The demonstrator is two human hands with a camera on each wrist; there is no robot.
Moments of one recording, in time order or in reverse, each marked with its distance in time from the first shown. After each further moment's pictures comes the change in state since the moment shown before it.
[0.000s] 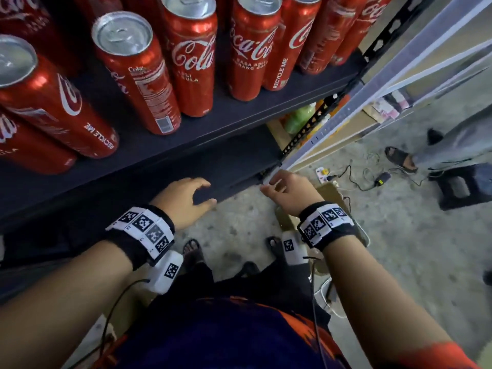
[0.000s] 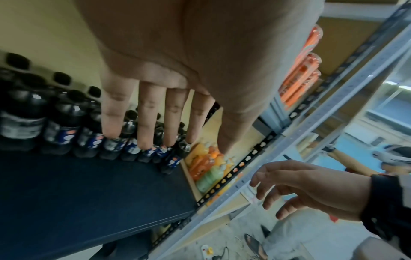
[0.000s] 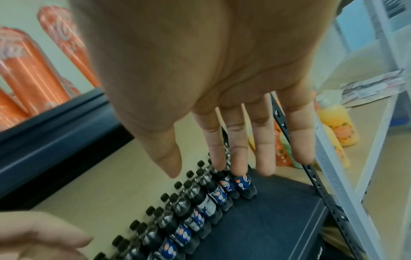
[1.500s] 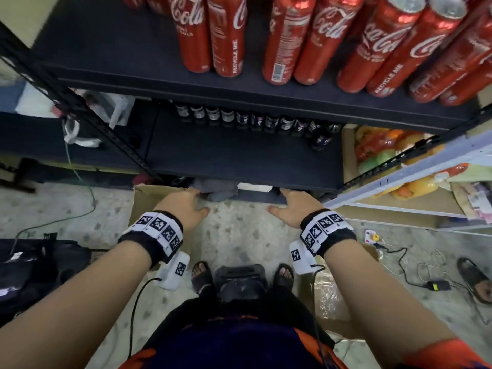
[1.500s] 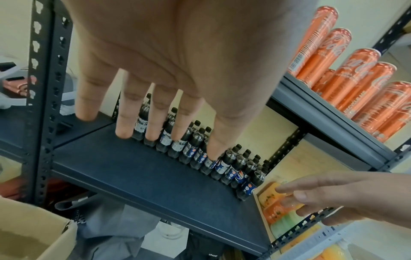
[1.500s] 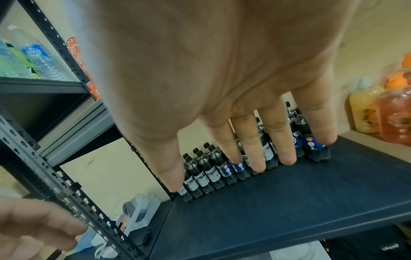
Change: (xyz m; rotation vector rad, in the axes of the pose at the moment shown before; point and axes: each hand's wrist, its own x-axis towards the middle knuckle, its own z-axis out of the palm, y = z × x) left_hand -0.150 -0.043 0.119 -0.113 0.270 -0.624; right_hand -0.019 -0.017 0.067 -0.492 -0.348 -0.443
